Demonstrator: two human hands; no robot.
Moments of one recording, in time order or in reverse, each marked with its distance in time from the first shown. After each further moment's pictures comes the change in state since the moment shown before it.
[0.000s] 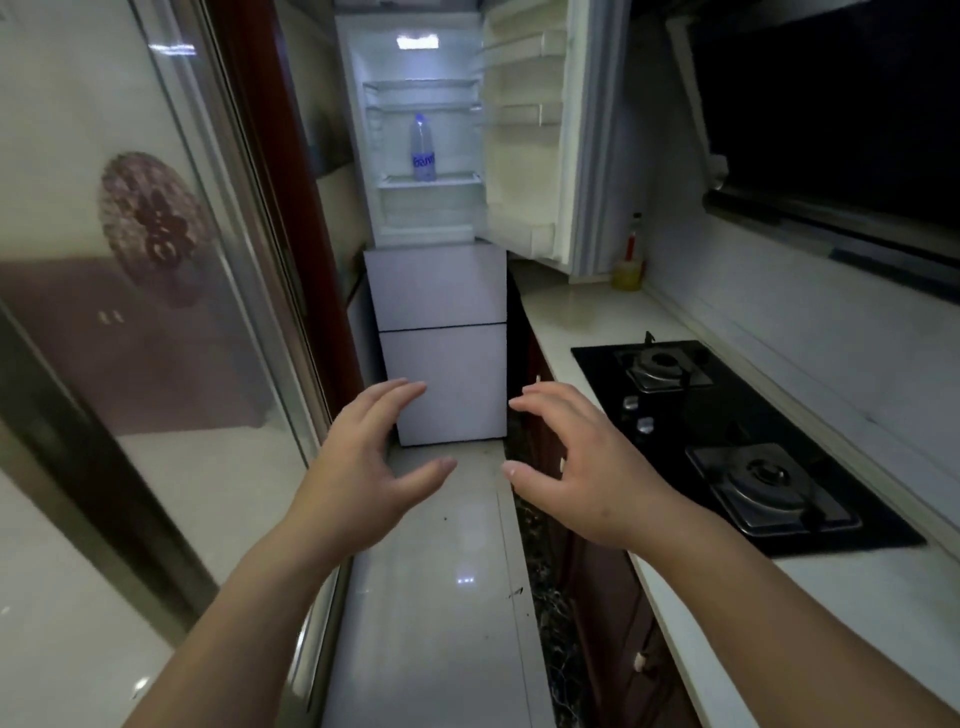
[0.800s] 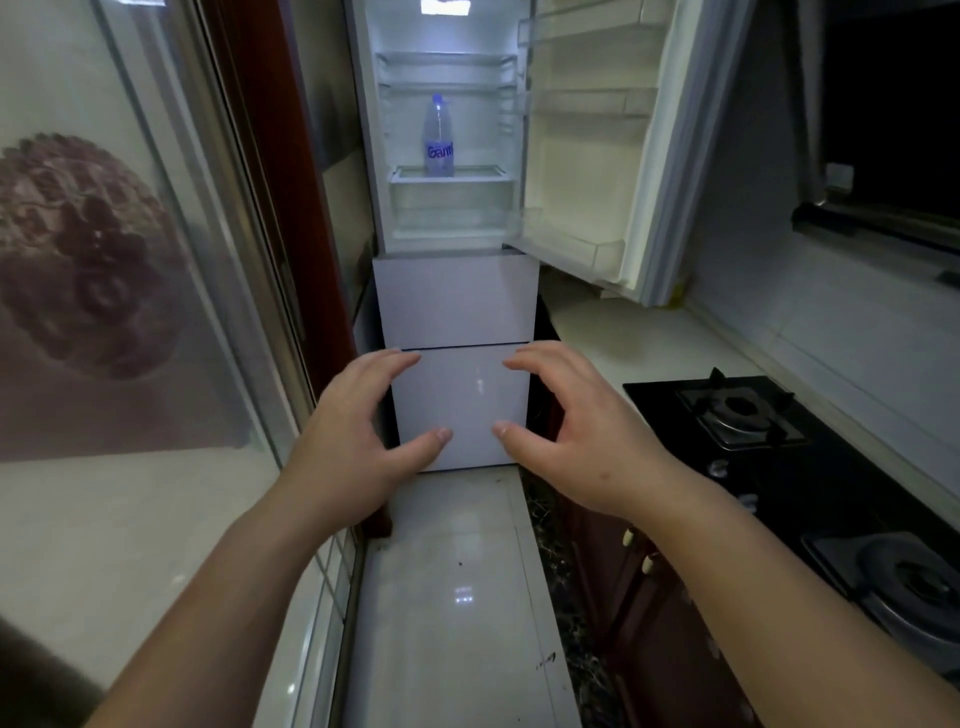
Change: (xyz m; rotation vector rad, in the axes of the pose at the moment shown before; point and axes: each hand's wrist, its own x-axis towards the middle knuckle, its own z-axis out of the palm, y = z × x) left_hand 0.222 -0.198 -0.024 -0.061 0.028 0.048; right_hand 0.281 0.011 0.082 0.025 0.074 -0.009
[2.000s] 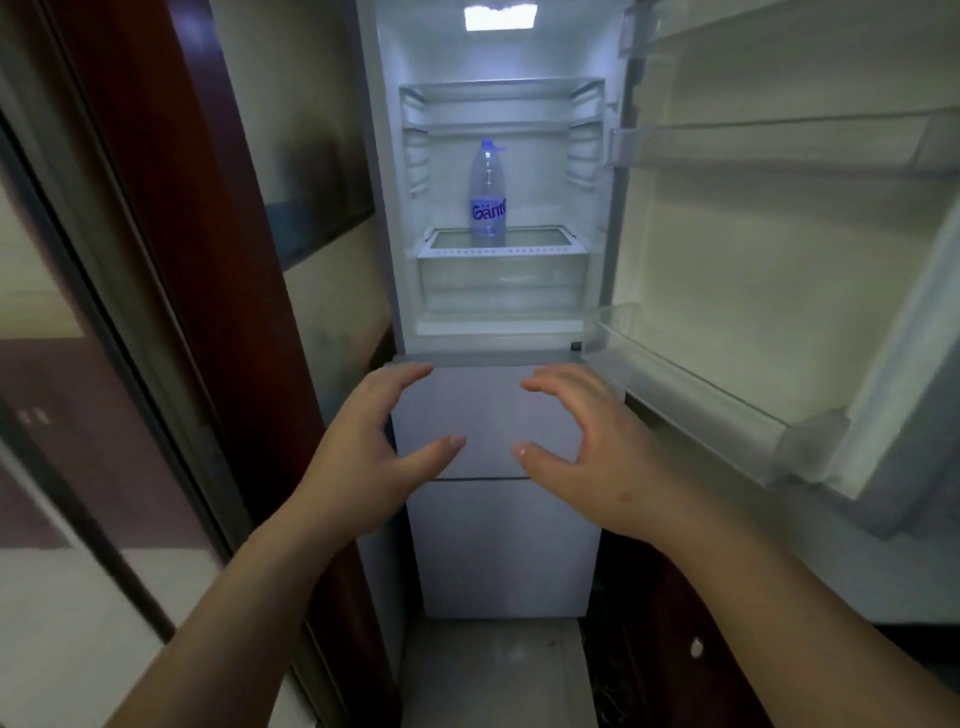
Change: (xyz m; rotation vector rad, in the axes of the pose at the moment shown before) left_hand 0.431 -0.226 0.111 -0.019 0.045 -0.092; right_hand 0.461 0.246 0.067 0.050 -0.029 -0.087
